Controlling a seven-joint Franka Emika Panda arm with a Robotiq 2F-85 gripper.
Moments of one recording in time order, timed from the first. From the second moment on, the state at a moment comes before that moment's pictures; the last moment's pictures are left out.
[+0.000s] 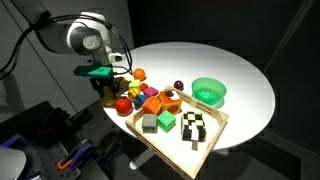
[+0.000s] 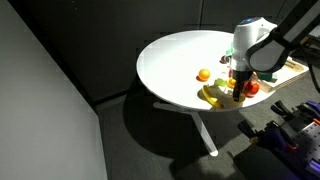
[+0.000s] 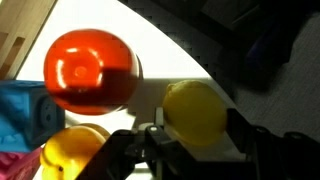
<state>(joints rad) 0.06 0.34 0.06 -2.53 -0.22 2.66 -0.19</state>
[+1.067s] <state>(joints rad) 0.06 0.18 0.08 -2.57 -0.22 2.67 -0.19</state>
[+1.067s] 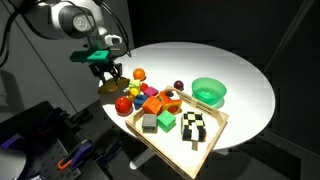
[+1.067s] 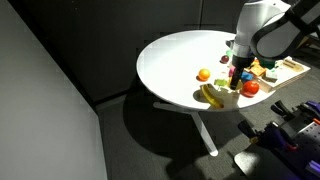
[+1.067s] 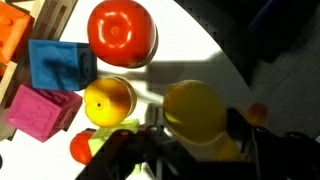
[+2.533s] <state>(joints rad) -0.07 0.11 -0.04 -2.64 -0.14 2.68 -0.22</state>
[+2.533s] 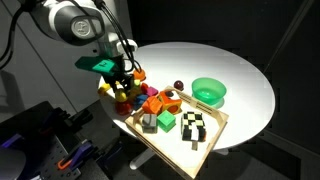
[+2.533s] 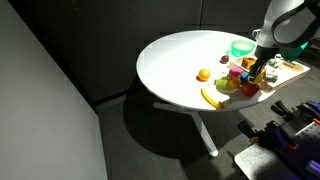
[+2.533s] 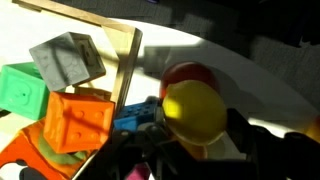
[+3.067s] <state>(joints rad) -0.08 0.05 -0.07 -2.65 -0.14 2.69 -0.22</state>
